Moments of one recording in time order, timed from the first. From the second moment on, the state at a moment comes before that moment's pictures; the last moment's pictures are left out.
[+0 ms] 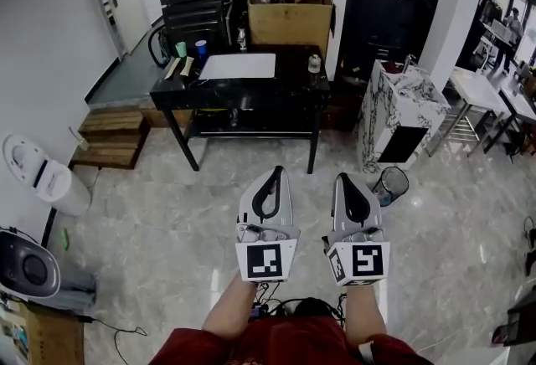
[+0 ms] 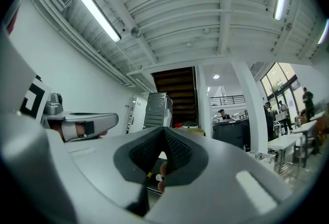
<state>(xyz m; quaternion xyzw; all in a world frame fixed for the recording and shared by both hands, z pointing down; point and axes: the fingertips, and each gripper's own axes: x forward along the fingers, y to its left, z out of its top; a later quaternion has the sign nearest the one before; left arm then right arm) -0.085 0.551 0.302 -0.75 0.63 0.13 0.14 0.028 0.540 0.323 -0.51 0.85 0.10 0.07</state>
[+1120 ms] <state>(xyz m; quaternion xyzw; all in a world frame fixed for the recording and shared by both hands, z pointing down) -0.038 0.412 0.297 -0.75 0.64 0.11 0.15 0.077 0.398 0.324 -0.51 0.85 0.09 0.08</state>
